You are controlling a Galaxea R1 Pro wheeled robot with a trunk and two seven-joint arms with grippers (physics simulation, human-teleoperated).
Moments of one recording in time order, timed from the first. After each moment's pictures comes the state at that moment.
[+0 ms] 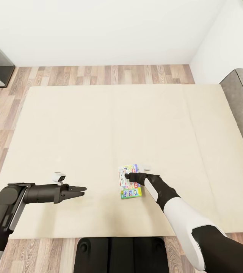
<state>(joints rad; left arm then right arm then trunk) -0.52 0.29 0.09 -1.42 0.11 1.02 -1.57 -0.96 0.16 0.13 -0.45 -0.23 0.36 0.10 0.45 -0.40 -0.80</state>
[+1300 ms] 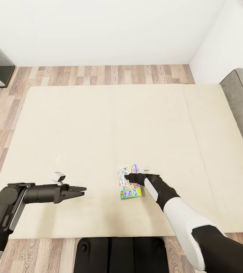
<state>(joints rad) -0.52 0.29 0.09 -1.42 0.11 1.02 -1.57 -0.96 0.16 0.13 -0.45 -0.23 0.39 0.10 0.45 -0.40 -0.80</state>
